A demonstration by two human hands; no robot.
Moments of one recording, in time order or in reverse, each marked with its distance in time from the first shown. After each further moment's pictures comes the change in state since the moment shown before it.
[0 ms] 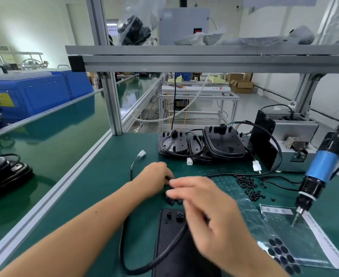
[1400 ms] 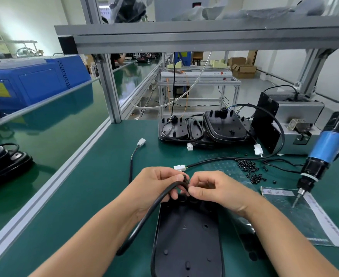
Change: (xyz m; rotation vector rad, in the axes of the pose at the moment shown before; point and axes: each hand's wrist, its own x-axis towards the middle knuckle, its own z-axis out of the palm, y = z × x) left_hand -0.091 0.063 -0.019 -1.397 0.009 -0.293; right_hand 0.005 0.073 -0.021 0.433 -0.506 0.640
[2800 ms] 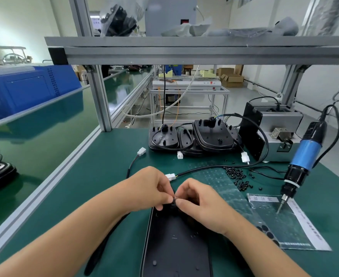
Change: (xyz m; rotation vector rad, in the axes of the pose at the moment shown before) left_hand 0.007 0.033 -0.005 0.811 -0.149 0.009; right_hand -0.007 -0.001 0.022 -0.172 0.241 -0.045
